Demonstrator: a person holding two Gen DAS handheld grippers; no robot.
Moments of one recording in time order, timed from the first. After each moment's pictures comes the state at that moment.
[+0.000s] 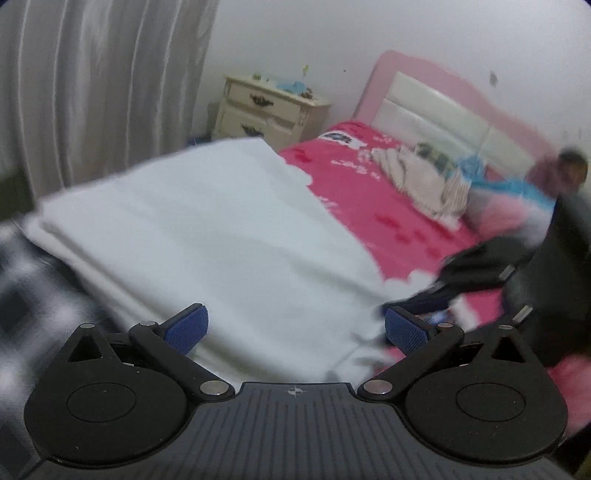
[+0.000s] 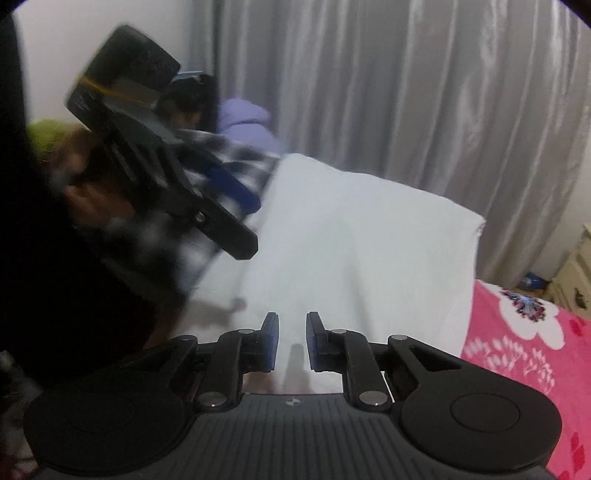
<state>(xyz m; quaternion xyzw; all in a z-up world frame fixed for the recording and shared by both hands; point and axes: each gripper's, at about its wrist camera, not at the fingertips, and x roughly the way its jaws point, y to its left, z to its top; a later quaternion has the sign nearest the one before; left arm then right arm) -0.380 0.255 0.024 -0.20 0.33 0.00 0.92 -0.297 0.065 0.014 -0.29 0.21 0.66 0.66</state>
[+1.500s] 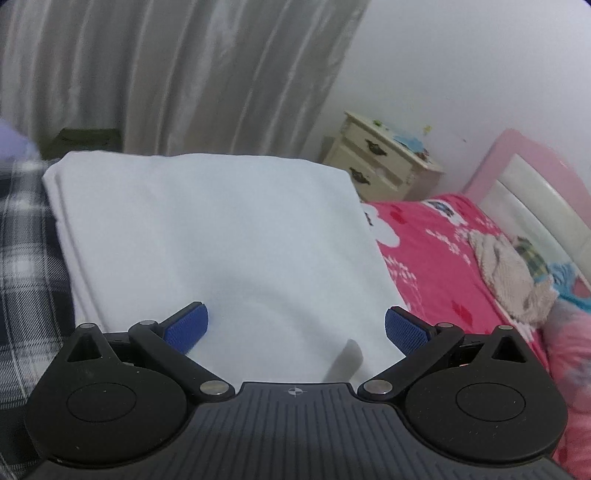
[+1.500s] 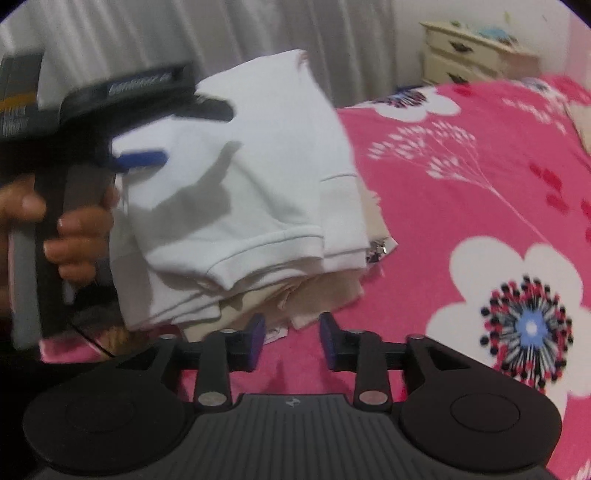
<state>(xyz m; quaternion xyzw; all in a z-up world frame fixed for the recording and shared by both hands) -0.334 0.229 0.008 -0.28 0.27 0.23 0.89 -0.298 0.004 -0.004 -0.10 0.46 0.43 0.77</state>
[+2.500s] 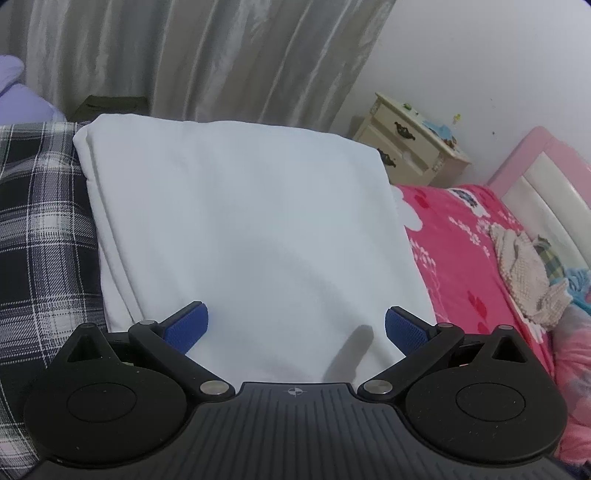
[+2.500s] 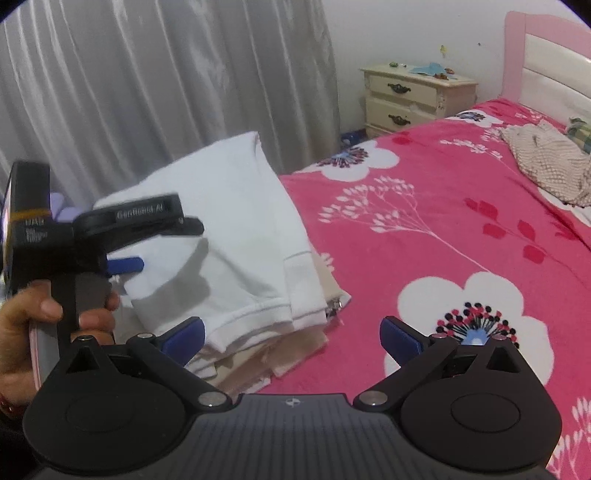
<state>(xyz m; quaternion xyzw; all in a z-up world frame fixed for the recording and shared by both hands) -0.343 0.232 0.012 -0.31 0.31 0.24 0.87 -0.308 -0.002 0.044 -0.07 0.40 0.35 0.84</state>
